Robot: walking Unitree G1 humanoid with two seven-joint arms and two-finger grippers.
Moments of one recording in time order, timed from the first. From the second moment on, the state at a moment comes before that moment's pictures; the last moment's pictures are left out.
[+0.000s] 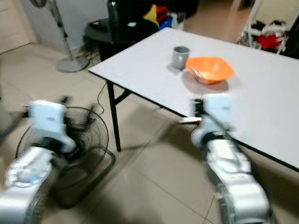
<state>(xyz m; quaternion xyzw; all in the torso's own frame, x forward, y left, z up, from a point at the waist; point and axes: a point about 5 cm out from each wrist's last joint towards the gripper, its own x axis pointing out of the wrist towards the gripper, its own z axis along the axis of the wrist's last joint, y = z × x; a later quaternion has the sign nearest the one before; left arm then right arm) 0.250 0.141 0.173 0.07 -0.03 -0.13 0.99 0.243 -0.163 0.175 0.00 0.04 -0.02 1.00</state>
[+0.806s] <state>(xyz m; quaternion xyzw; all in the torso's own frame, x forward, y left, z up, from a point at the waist) 0.256 0.139 0.170 0.06 -0.02 -0.13 0.99 0.248 -0.164 0.178 0.00 0.04 -0.03 1.00</state>
